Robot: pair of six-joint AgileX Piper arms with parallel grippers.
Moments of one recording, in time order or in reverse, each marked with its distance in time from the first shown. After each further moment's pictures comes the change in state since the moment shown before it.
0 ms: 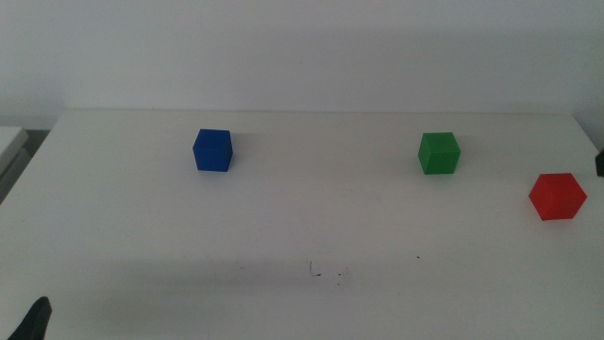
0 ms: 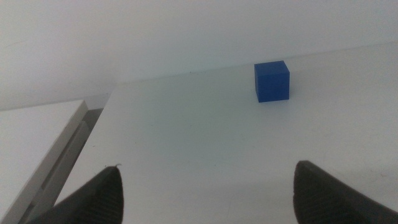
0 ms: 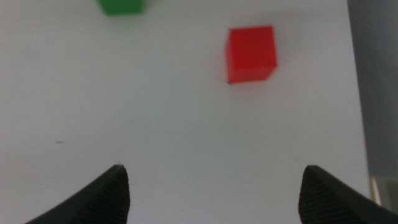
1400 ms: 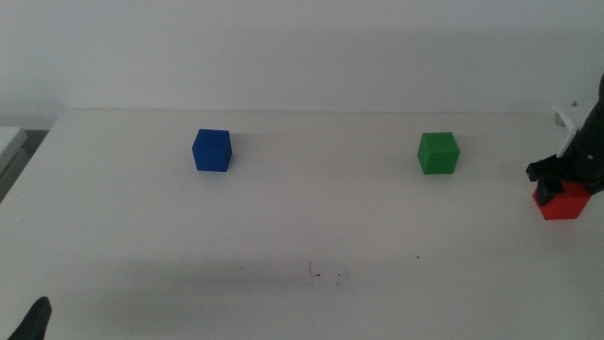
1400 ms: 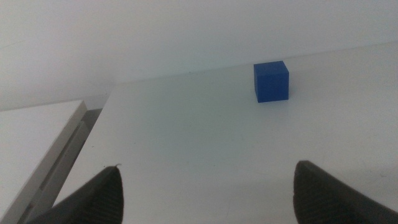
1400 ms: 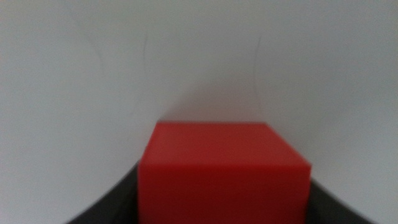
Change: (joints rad) left arm 0.000 0.000 0.000 0.000 0.000 0.000; right arm -0.144 0.961 -0.491 0.001 -0.058 -0.215
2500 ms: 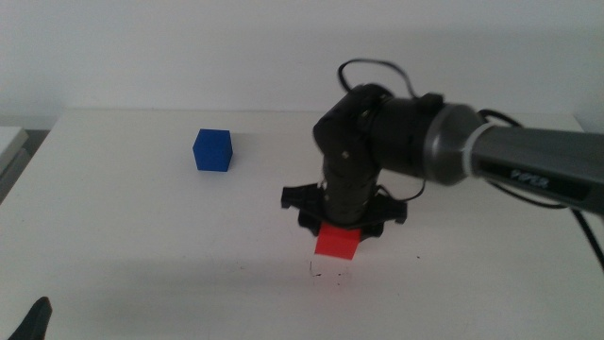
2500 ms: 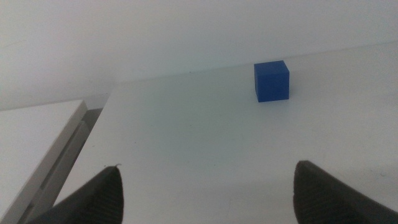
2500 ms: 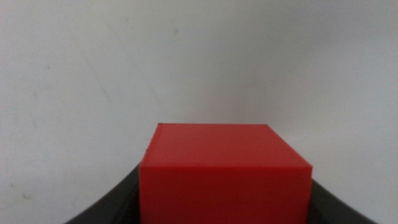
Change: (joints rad) left arm 0.000 0.000 0.000 0.000 0.000 0.000; right arm 0.876 -0.104 -0.011 -0.164 0.075 1.145
